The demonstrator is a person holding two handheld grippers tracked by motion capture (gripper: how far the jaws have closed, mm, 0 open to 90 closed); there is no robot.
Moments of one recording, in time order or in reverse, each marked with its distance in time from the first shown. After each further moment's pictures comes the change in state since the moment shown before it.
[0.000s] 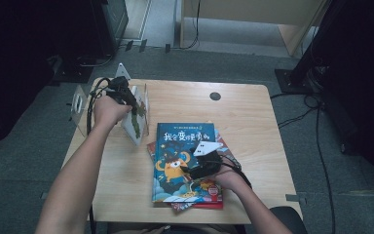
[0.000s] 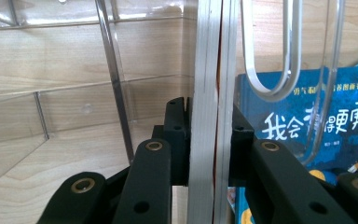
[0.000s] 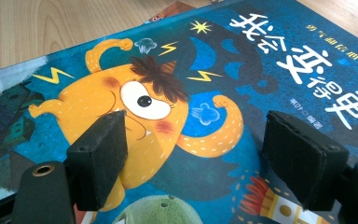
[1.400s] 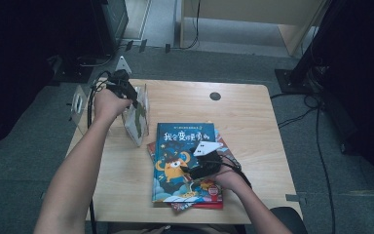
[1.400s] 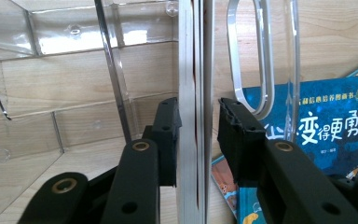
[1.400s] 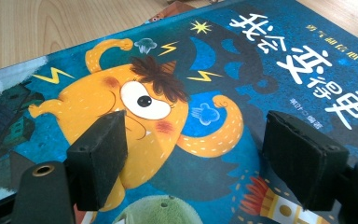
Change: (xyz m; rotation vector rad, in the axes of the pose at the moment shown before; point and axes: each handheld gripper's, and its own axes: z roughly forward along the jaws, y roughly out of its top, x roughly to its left) left arm -0.007 0.009 -0.017 -0.030 0.018 0.039; right arm 0.000 0.000 0.000 0.000 0.000 0.001
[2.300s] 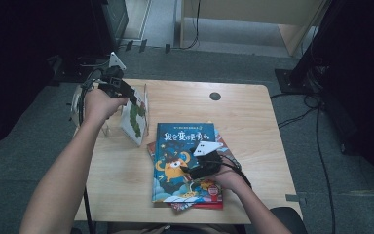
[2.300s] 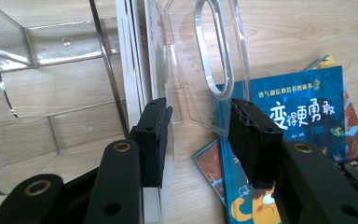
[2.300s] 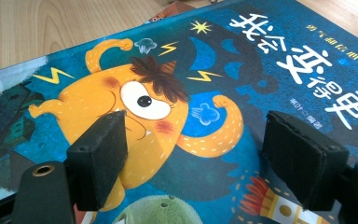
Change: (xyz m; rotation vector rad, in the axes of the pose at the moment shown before) left arm 0.004 -0.021 -0.029 -0.081 -0.087 0.056; right arm 0.000 0.000 0.000 0.000 0.000 -0.001
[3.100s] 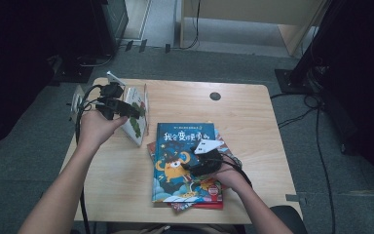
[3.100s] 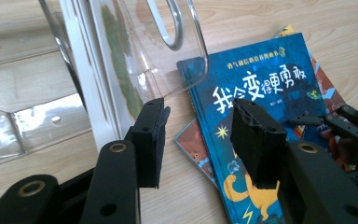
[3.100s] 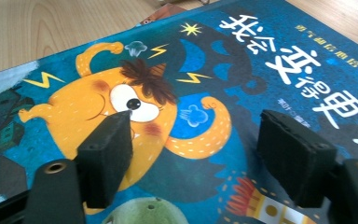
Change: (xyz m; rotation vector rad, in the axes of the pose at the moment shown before) left arm -0.007 -0.066 0.001 -0.124 -0.105 0.159; right arm -0.007 0.001 -0.001 -0.005 -0.008 0.018
